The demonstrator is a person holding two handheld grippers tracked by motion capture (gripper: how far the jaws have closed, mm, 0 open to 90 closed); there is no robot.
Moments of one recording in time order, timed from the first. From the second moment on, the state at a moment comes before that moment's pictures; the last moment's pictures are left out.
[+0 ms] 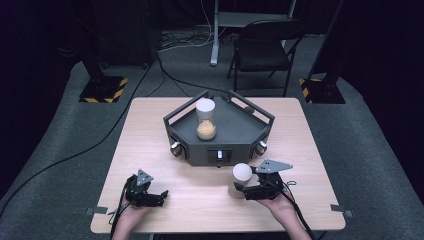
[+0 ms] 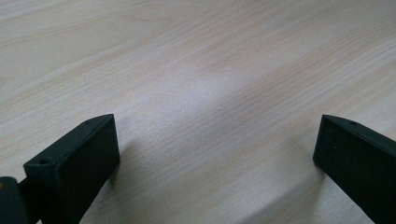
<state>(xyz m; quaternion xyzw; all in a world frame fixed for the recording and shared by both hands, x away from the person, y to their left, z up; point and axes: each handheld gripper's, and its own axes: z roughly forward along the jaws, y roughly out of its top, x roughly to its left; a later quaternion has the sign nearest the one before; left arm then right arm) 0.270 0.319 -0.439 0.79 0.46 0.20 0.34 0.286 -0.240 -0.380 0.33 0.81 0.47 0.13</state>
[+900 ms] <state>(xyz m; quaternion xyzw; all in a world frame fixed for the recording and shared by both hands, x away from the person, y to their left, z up) 0.271 0.320 -0.439 0.79 0.46 0.20 0.34 0.281 -0.243 -0.342 0.33 0.82 0.45 0.15</state>
